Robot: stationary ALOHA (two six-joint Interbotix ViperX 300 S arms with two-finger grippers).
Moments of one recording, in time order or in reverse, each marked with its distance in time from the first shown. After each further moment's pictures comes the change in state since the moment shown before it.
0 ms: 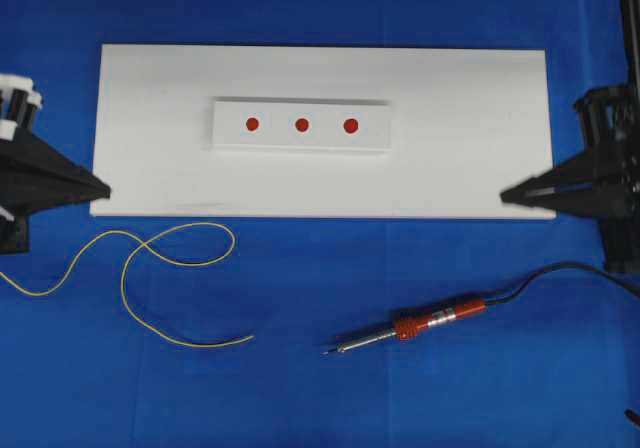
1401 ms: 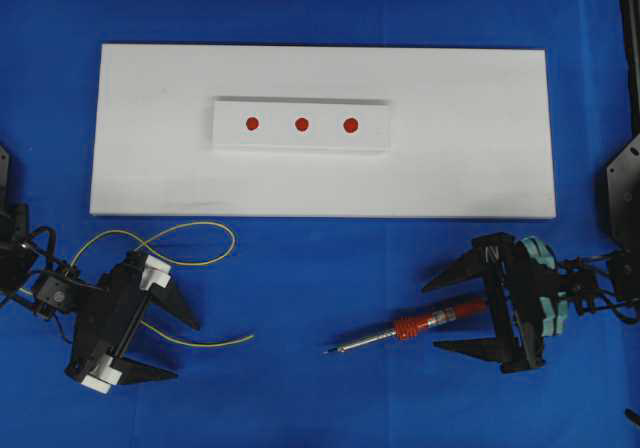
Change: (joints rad) left arm -0.350 1.117 -0.095 -0.015 -0.517 -0.129; right arm 0.443 1.055 -0.011 0.479 -0.663 0.075
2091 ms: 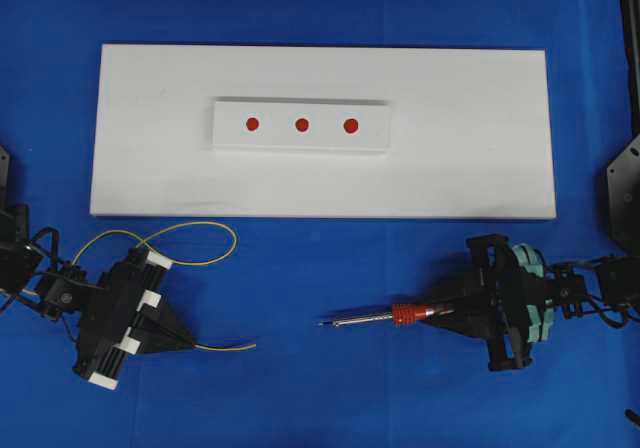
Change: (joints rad) left arm 0.005 -0.002 -0.017 -0.009 0.152 0.011; right arm 0.002 0.094 -0.023 0.003 -0.043 -0.015
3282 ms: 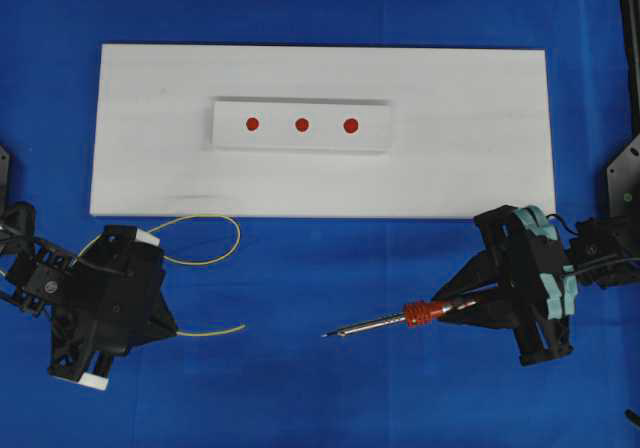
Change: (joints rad) left arm 0.091 -0.437 -0.209 0.014 0.790 -0.087; right arm -0.209 -0.598 -0.098 0.003 0.798 -0.253
